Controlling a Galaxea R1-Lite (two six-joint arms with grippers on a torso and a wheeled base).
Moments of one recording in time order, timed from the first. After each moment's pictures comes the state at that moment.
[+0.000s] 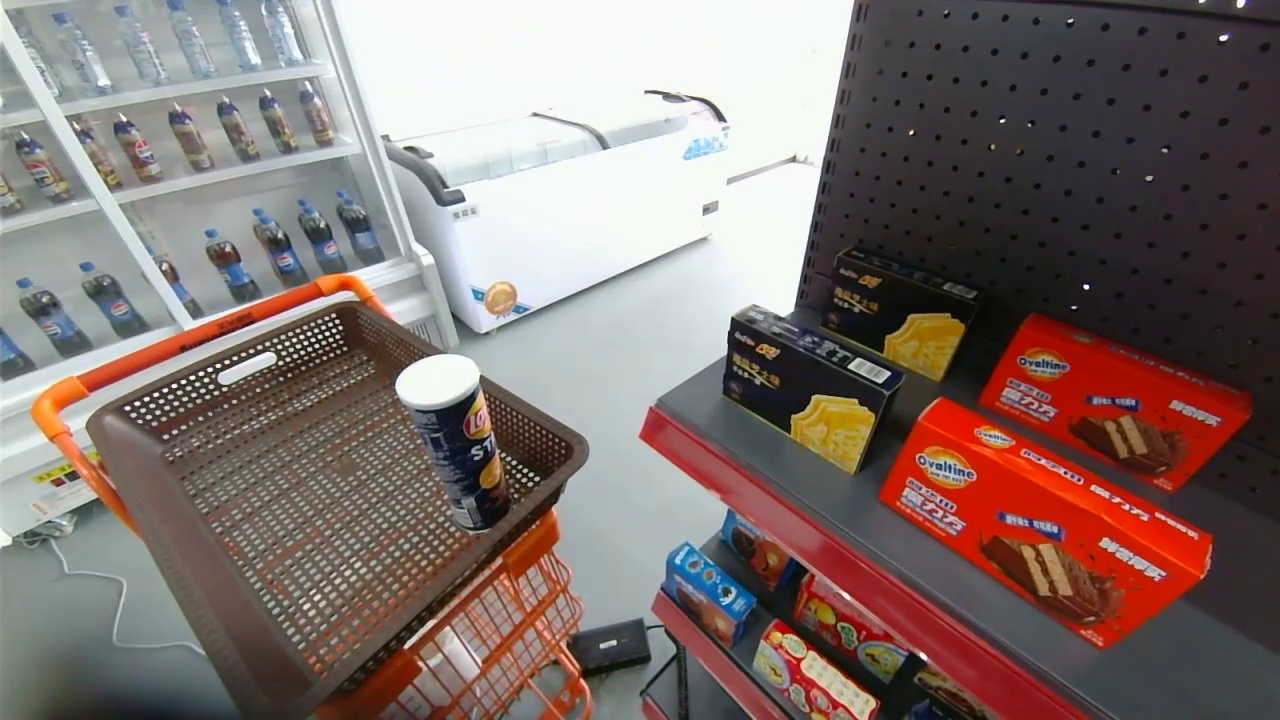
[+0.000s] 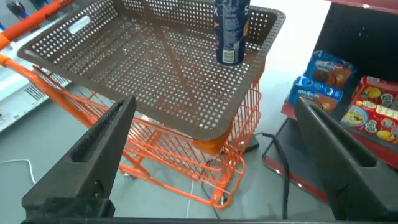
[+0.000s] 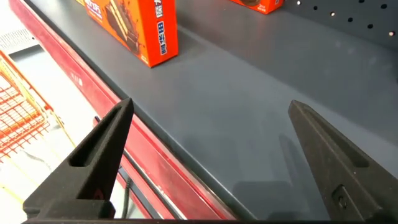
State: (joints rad) left arm -0.01 0.27 -0.24 0.08 -0.10 0.13; right arm 0.00 0.01 0.00 0.01 -0.01 -0.01
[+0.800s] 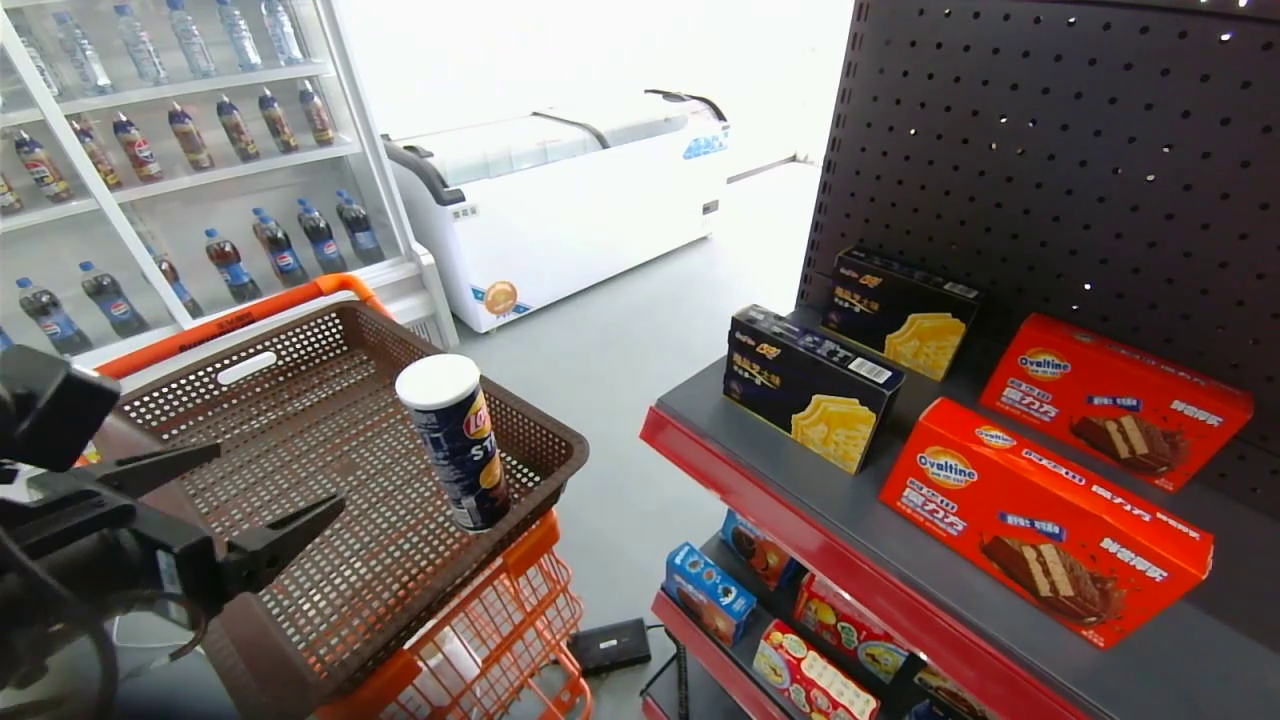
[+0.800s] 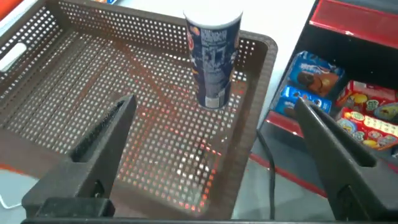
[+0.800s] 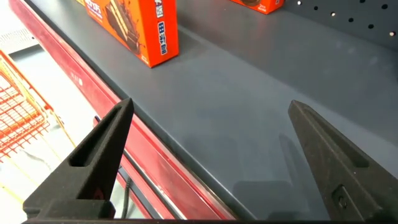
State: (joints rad) left arm -0.10 1.15 -0.45 -0.45 -0.13 0.14; right arm 0.00 0.01 0.00 0.01 -0.01 -0.01
